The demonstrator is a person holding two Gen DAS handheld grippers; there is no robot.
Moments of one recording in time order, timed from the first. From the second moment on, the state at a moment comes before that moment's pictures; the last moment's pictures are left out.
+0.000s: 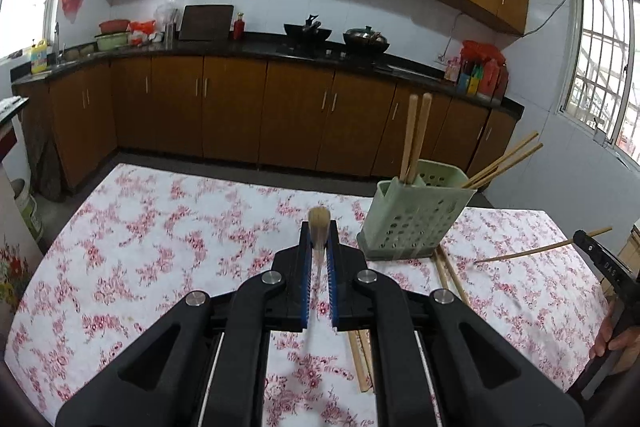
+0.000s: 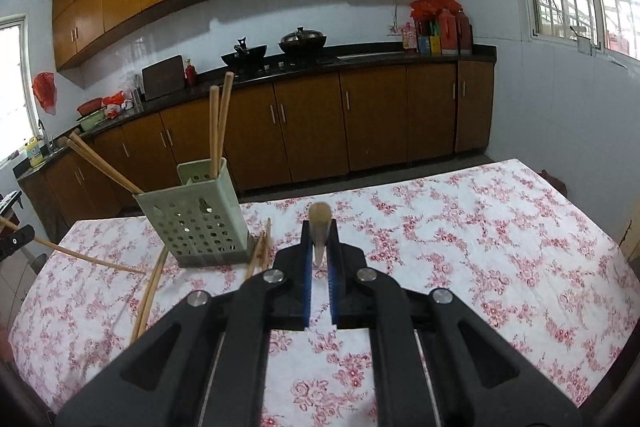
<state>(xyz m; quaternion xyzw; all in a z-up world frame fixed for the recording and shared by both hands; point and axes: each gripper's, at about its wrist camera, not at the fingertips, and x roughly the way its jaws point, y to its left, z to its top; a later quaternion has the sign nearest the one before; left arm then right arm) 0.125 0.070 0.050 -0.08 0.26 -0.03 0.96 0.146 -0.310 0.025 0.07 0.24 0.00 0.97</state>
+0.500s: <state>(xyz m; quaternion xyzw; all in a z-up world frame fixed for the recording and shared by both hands) 0.119 0.065 0.093 -0.05 0.22 -0.04 0.97 0.143 -0.297 0.084 0.07 0.18 0.04 0.98</state>
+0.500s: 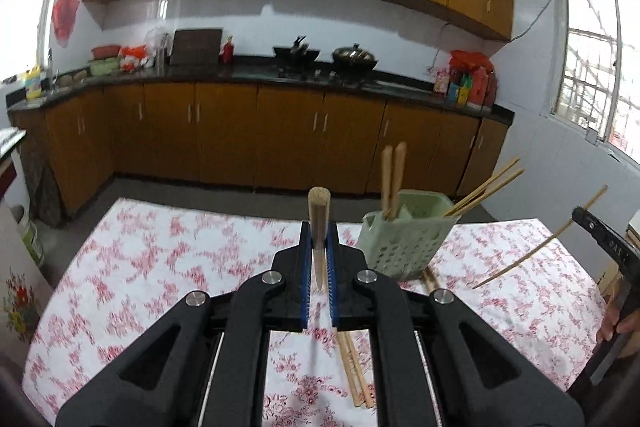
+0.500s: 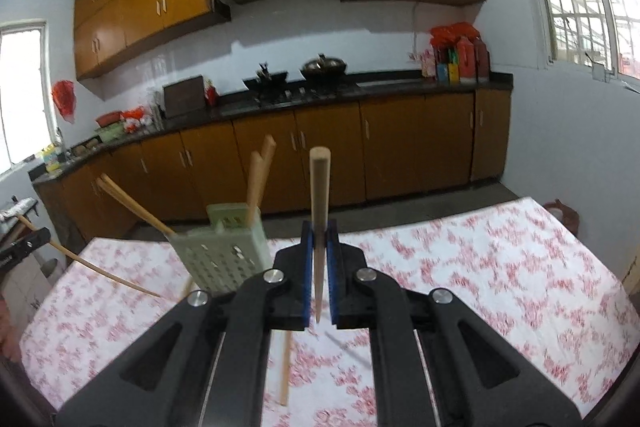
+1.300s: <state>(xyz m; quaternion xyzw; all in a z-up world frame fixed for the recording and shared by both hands) 0.150 0.006 0.187 -0.09 0.10 -0.08 0.99 0.178 -0.250 0.159 0.08 0.11 0.12 0.98</state>
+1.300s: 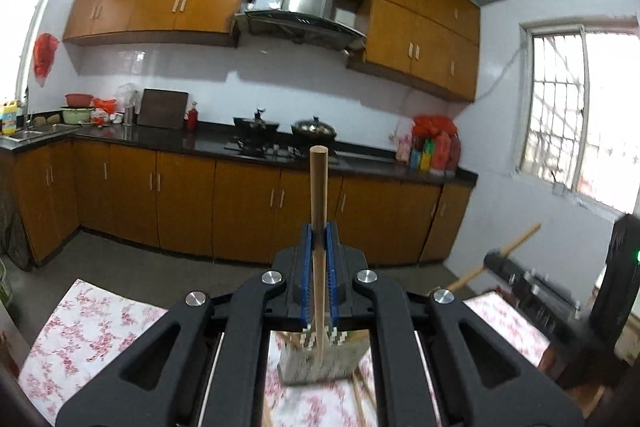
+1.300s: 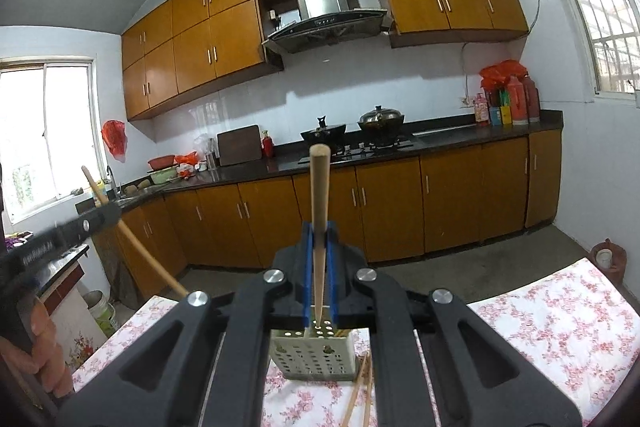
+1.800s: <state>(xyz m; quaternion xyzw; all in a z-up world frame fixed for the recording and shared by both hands) 0.199 -0.009 0.136 -0.09 0.14 -0.06 0.99 0.231 -0.234 0.115 0.08 0.17 0.12 0.98</state>
